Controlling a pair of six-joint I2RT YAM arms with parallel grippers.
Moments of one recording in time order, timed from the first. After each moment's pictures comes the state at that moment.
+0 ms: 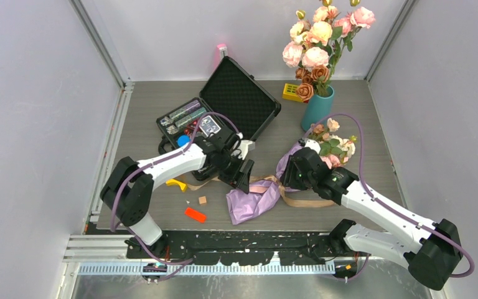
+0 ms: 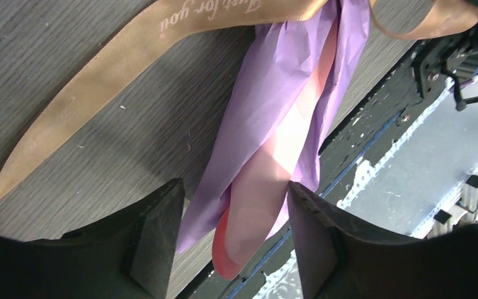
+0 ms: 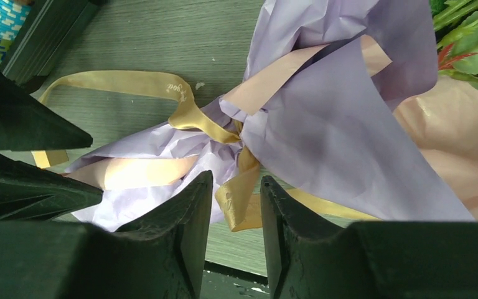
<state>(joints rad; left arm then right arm) -0.74 1.62 1.10 -0.61 0.48 -0.26 0.73 0.97 0.70 -0.58 0.18 0.79</state>
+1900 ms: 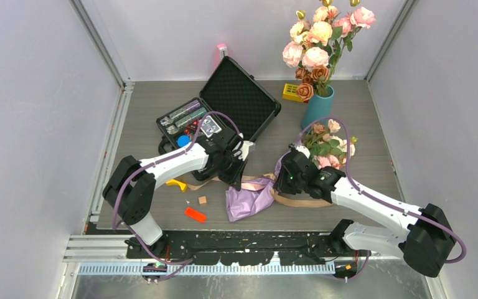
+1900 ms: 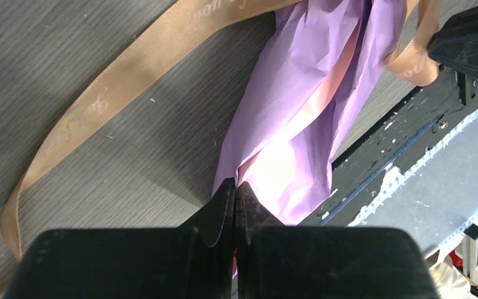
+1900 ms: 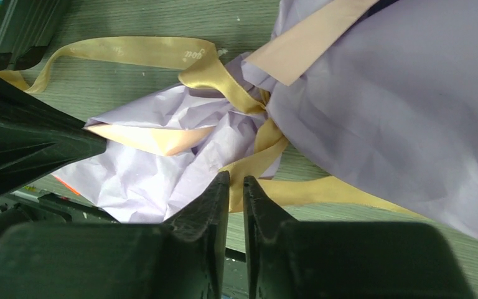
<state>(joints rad) -0.76 1.64 1.12 -0.65 0.38 -0.24 0.79 1.09 0.68 -0.51 0.11 0.90</state>
